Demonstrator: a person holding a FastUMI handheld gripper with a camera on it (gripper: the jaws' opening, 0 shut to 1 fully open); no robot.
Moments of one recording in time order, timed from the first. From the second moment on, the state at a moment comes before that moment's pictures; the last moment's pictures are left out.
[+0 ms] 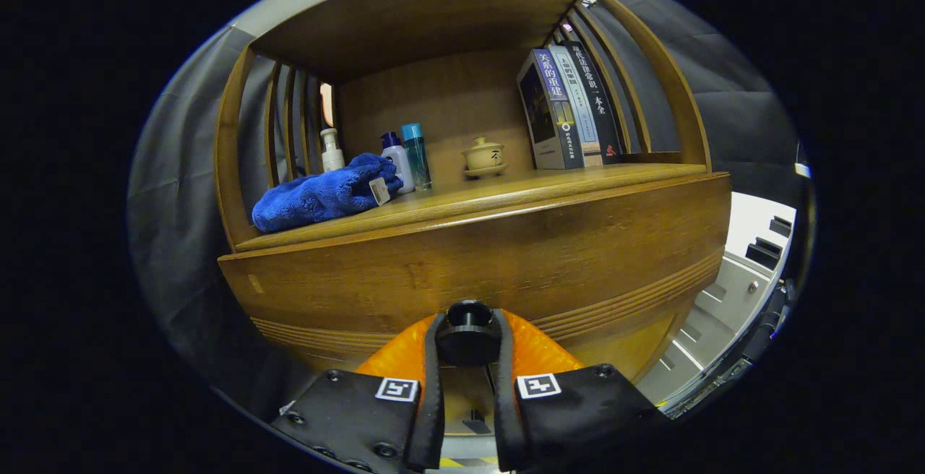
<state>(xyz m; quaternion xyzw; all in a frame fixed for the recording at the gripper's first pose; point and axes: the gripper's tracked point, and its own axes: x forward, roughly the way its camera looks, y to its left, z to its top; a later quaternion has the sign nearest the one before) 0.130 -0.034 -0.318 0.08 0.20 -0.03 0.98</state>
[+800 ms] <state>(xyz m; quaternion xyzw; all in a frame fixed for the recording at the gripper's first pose) 0.017 -0.024 -0.296 0.08 0.20 -0.02 0.97</state>
